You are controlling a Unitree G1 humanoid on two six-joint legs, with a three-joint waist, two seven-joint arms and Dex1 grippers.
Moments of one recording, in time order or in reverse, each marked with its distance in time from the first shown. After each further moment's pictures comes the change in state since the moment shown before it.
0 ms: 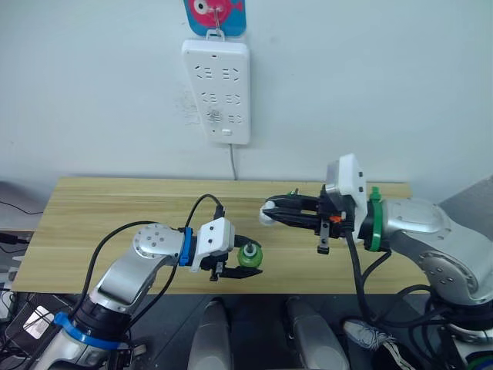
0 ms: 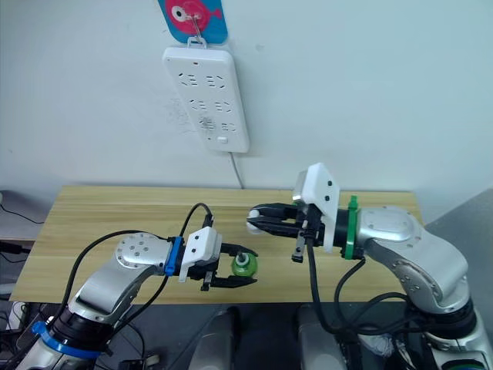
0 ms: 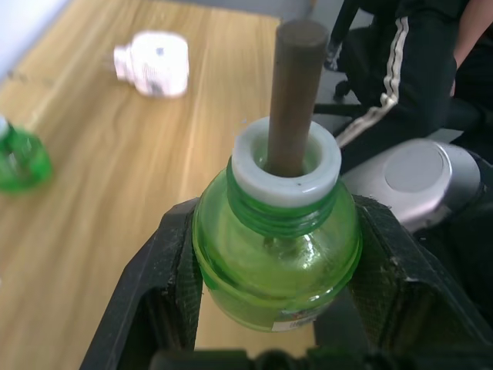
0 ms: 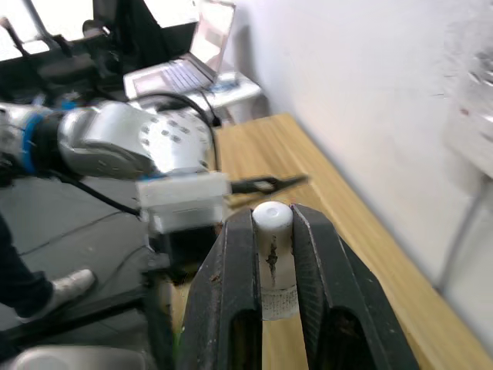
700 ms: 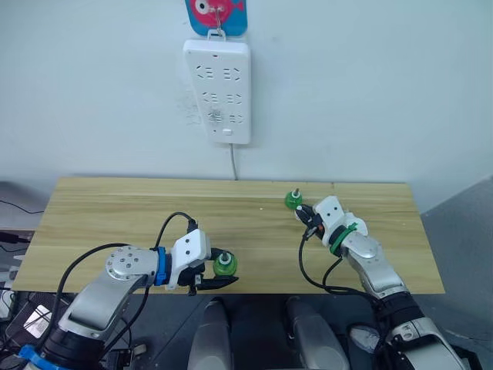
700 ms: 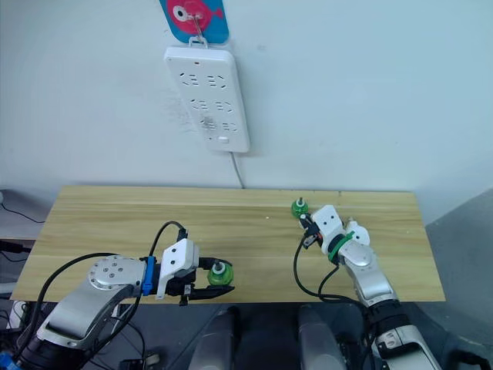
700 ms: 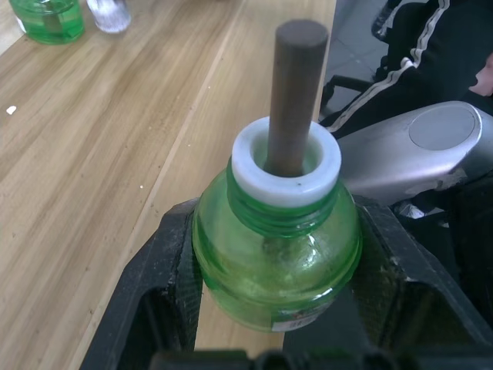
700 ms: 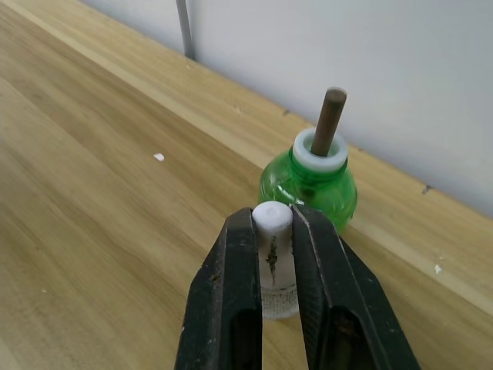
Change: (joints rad) left arm 0.152 0.058 0.099 -0.030 -0.017 0.048 0.060; right arm 0.061 0.359 0.106 1.077 -0.594 -0.862 -0.217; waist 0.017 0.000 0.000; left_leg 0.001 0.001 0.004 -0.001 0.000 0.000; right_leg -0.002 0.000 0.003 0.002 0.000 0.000
